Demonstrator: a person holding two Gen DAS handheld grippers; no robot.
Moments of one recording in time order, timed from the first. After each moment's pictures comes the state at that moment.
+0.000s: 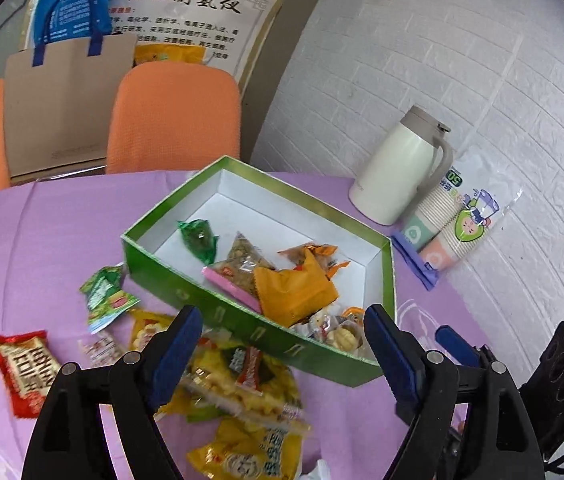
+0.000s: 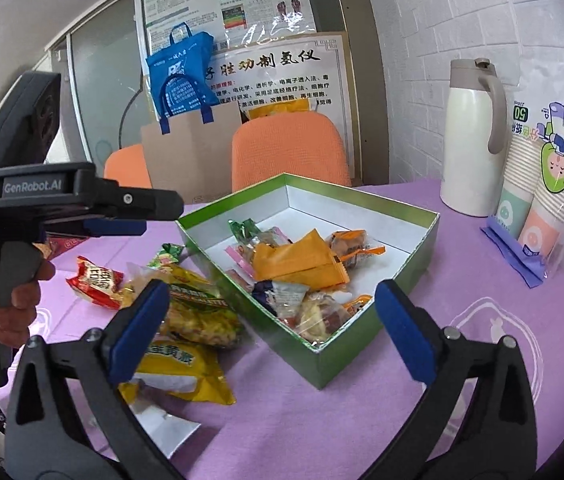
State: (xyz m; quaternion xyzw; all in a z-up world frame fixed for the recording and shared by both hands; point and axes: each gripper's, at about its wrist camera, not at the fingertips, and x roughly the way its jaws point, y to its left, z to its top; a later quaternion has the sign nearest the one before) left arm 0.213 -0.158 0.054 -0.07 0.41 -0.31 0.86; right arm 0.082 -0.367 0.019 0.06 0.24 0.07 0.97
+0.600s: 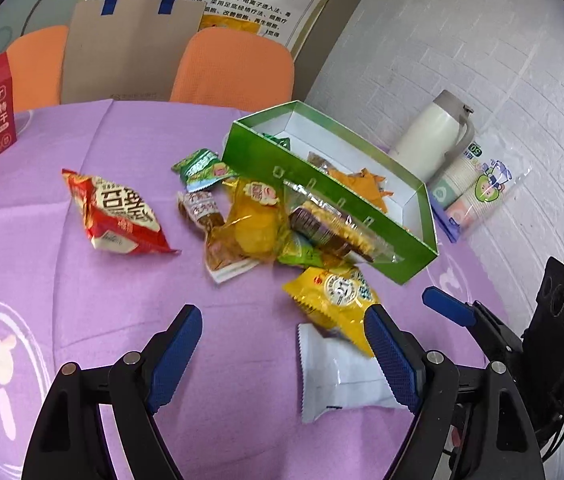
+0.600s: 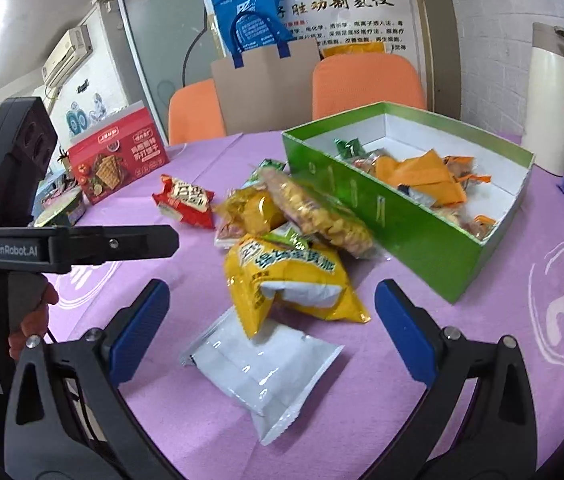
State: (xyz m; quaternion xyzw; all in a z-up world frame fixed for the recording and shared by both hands) left arm 0.136 -0.061 -0.008 -0.09 0.44 -0.27 0.85; right arm 0.066 -0.286 -0.019 0.04 0.34 0.19 0.92
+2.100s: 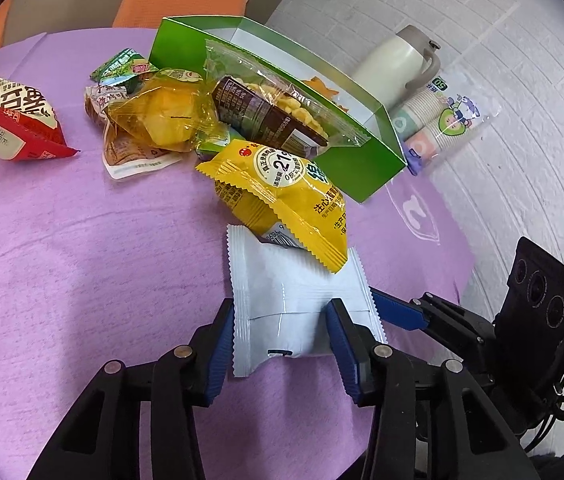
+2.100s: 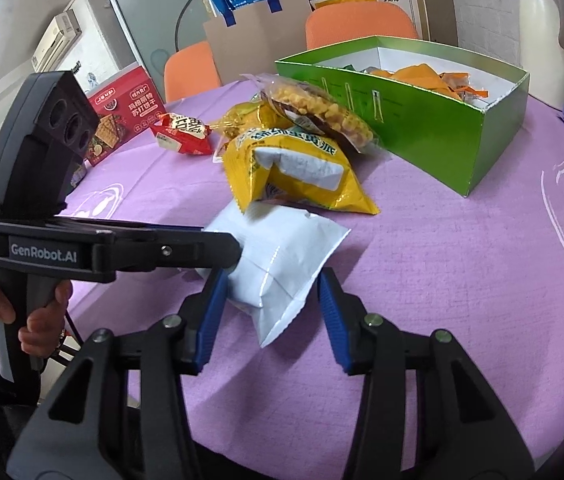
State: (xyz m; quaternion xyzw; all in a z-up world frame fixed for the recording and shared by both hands) left arm 0.121 -0.099 -0.062 -0.09 0.51 -0.37 0.77; right arm 0.032 -0.296 -0.062 0.07 0.40 0.18 0.89
